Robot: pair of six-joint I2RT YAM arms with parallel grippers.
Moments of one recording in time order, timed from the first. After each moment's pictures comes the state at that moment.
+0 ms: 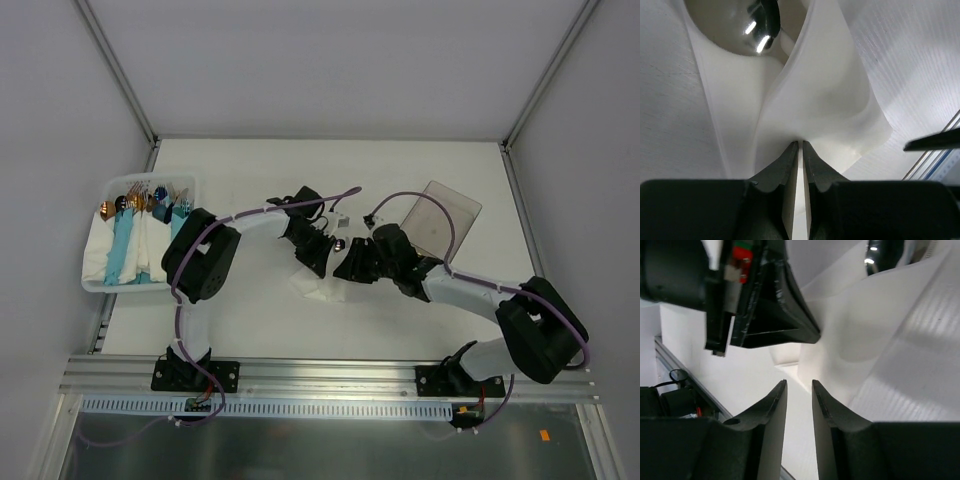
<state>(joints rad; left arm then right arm) -0.62 1.99 1.31 -0.57 0.53 0.05 0.72 1.39 0.64 0.10 -0.23 0.76</state>
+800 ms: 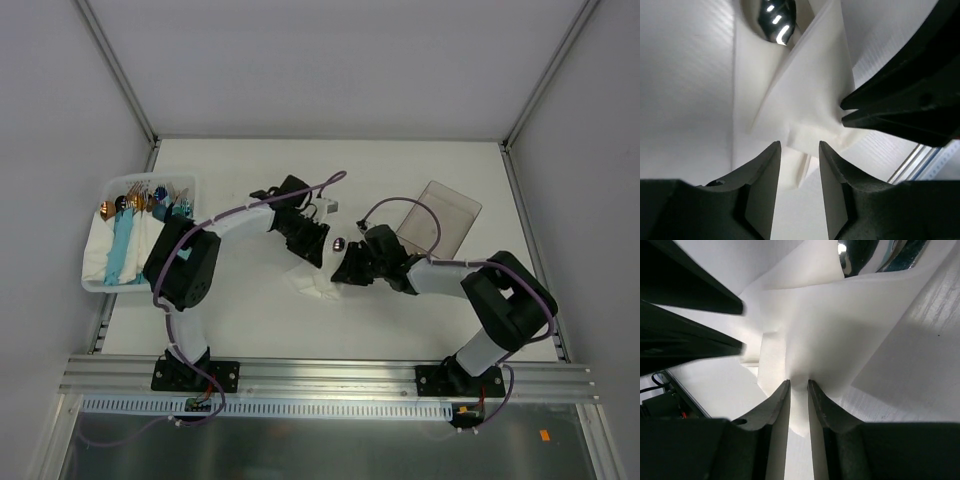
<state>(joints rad) -0.57 1.89 1.29 -0.58 0.52 0.01 0.68 1.61 0.66 0.20 -0.28 0.76</state>
